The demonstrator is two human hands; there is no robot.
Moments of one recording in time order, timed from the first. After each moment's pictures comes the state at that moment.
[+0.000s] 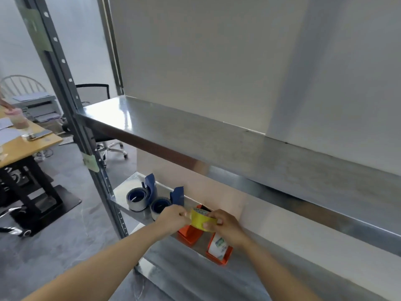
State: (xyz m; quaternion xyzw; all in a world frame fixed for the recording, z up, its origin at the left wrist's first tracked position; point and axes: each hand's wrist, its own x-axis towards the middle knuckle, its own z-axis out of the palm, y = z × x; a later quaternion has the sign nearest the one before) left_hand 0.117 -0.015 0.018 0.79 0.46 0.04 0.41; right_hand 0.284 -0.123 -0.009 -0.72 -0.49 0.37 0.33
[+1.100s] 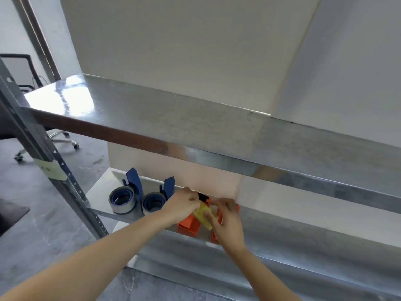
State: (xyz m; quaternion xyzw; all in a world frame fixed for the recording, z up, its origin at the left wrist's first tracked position) left_hand 0.125 0.038 0.016 0.84 0.26 0.00 0.48; right_hand 0.207 -0.114 -0.028 -0.83 -0.39 0.05 0.41
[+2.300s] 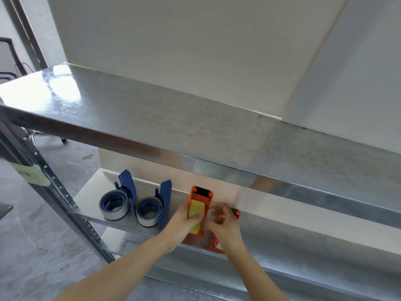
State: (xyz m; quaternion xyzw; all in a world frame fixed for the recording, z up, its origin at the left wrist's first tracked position) left_hand 0.123 0.032 -0.034 0.67 0.26 0.08 0.69; right_hand 0.211 -0.086 -0.022 -0.80 -0.19 0.25 0.51
